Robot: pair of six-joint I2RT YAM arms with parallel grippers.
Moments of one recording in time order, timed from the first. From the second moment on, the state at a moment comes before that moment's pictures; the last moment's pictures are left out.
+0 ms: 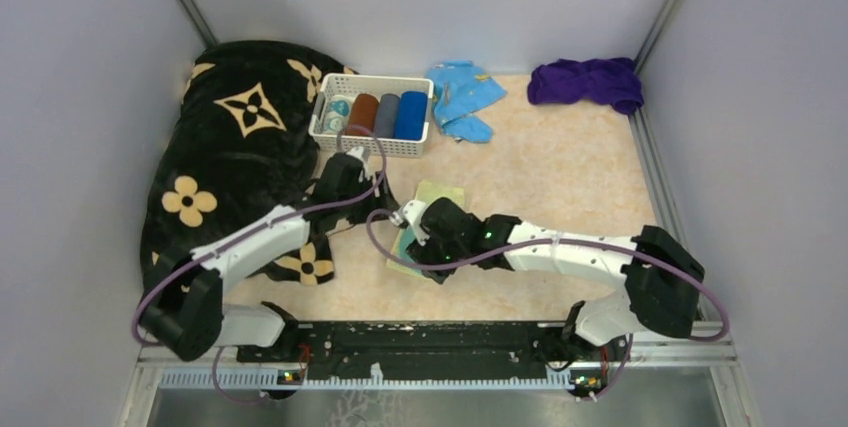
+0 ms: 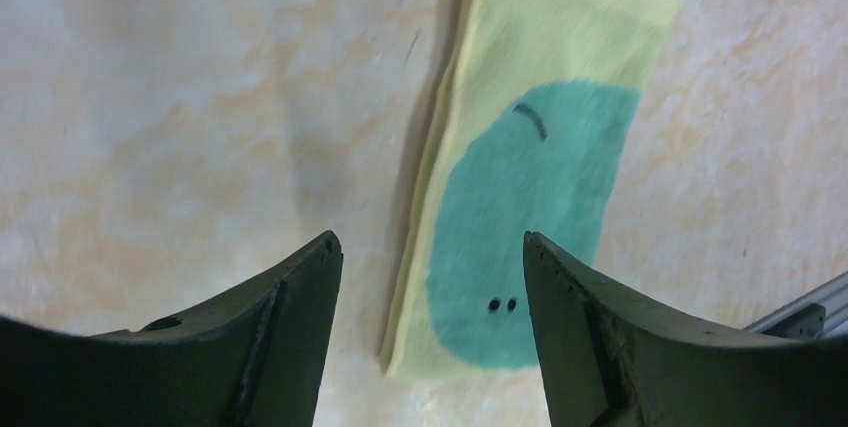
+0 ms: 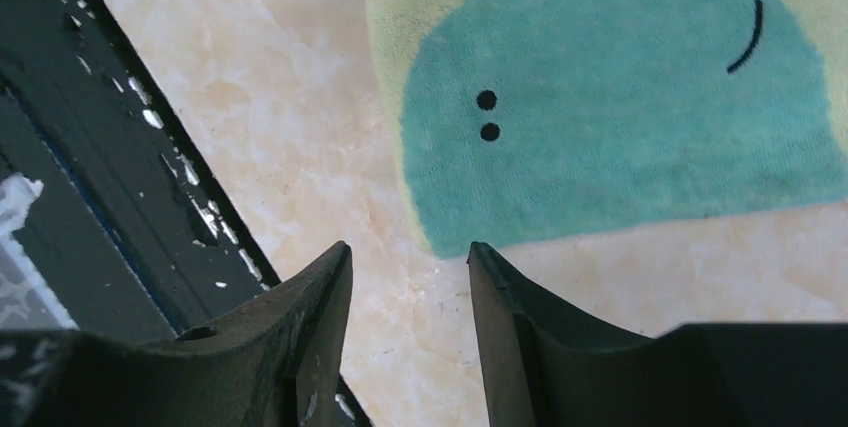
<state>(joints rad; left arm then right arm) -0.57 1.35 0.80 -0.19 0.05 -0.61 1.06 1.36 0.86 -0.39 -0.07 0.09</state>
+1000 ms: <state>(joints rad) -0.56 1.02 0.45 -0.39 0.03 -1.11 1.16 1.70 0.95 -0.25 0.03 0.05</state>
